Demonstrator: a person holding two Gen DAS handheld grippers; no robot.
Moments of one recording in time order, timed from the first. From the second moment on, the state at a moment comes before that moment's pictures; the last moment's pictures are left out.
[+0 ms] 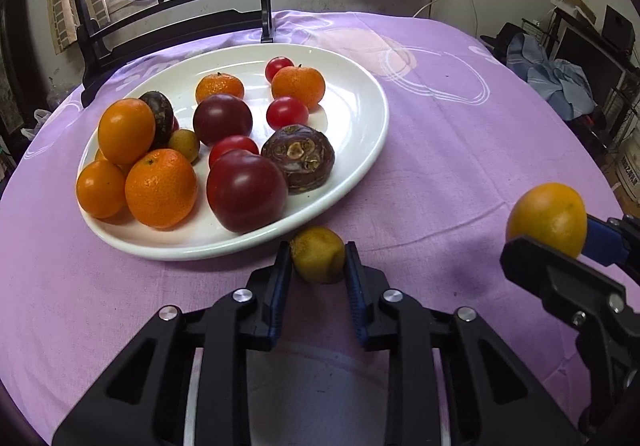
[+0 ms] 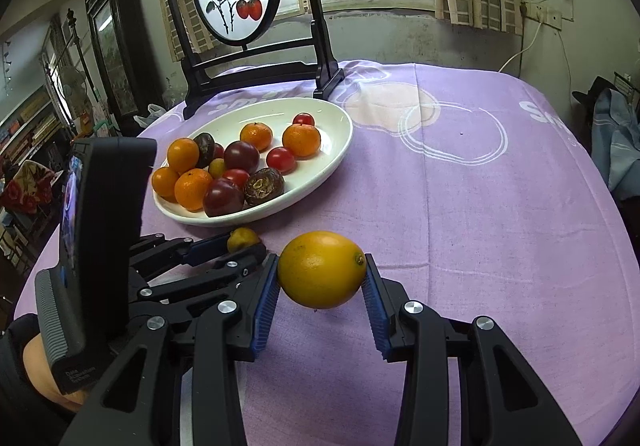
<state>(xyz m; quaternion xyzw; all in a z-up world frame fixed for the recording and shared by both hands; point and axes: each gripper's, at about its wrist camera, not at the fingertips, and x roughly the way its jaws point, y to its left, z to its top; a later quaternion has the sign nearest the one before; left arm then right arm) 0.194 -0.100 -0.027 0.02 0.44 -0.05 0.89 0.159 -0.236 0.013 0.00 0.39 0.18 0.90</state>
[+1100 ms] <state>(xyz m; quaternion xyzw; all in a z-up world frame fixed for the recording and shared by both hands) 0.250 -0.008 0.052 0.00 0.37 0.03 0.93 0.250 -0.142 0.028 -0.06 0.37 0.20 0.90</state>
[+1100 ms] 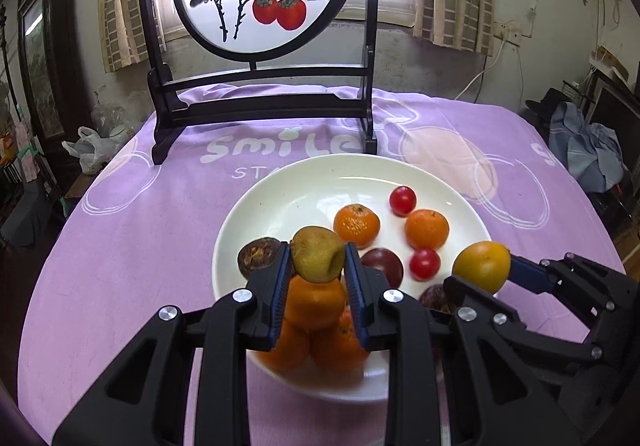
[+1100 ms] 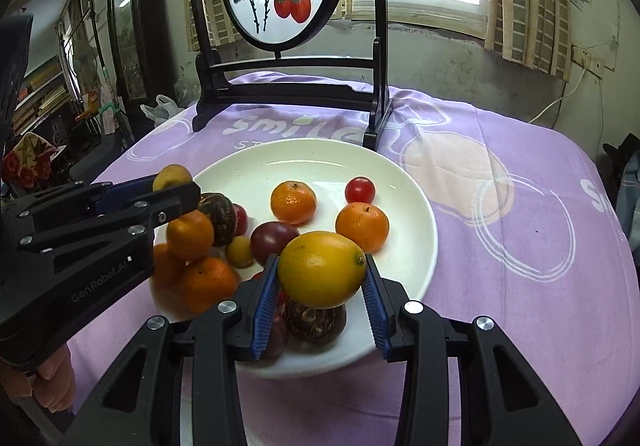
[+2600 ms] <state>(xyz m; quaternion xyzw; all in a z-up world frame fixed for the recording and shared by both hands) 0.126 -0.006 0.004 -0.01 0.40 0.03 0.92 0.116 -0.177 -0.004 -0.06 0.42 0.17 0.89</state>
